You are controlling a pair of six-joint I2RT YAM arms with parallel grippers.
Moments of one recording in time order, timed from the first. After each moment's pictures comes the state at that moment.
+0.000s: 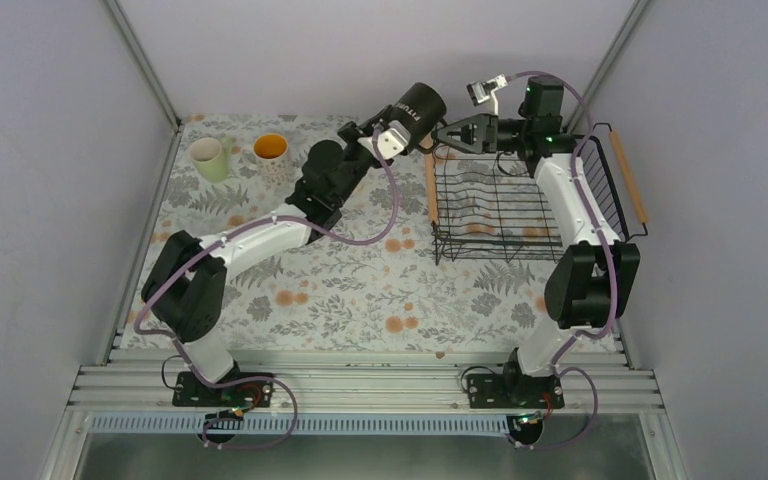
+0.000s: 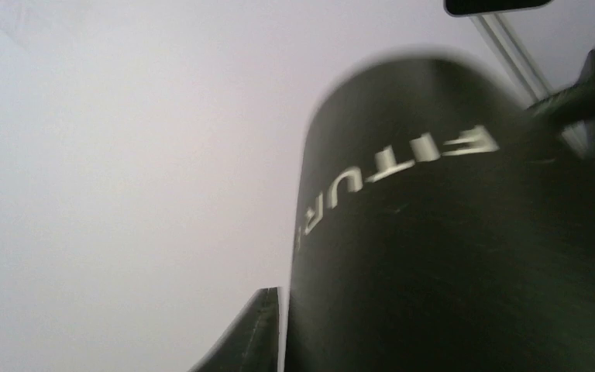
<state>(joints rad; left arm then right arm) -0.69 1.72 1.26 0.71 -0.11 0.70 0.05 1.72 1.61 -0.32 -1.53 0.40</state>
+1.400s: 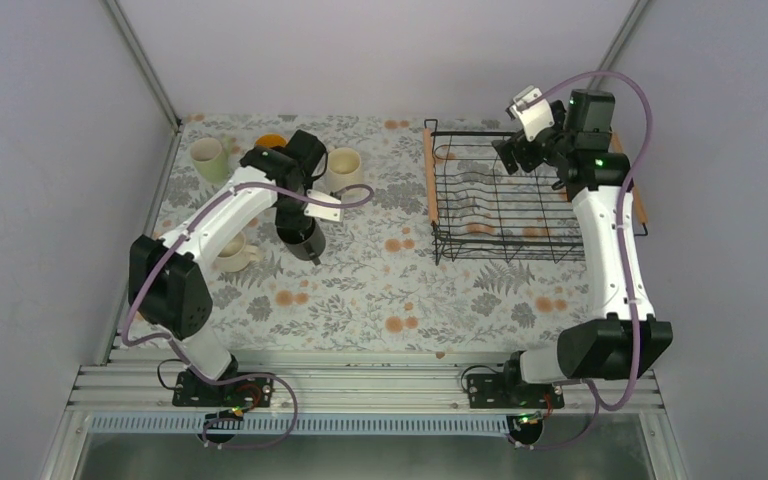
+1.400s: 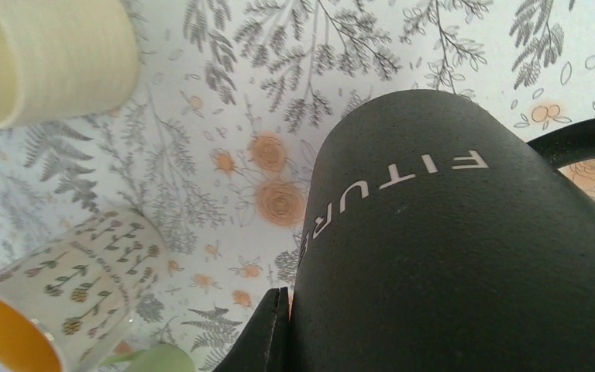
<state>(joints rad) -0.48 1.68 1.56 -1.15 -0.11 1.14 -0.02 1.43 1.61 -0.72 -0.30 -0.62</state>
